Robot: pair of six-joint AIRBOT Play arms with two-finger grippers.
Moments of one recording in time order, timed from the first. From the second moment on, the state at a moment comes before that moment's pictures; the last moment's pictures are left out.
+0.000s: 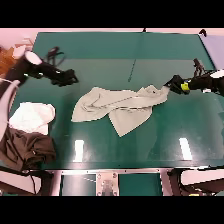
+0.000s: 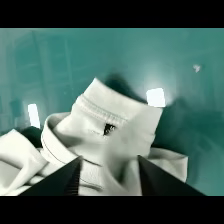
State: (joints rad) left arm 0.01 -1.65 1.51 1.00 -1.15 -1.43; right arm -0.34 -1.59 1.28 -0.83 1.05 1.27
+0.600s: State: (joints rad) left arm 0.11 -1.47 0.89 0.90 -1.20 -1.35; right arm -0.52 -1.61 1.20 -0.87 1.21 1.23
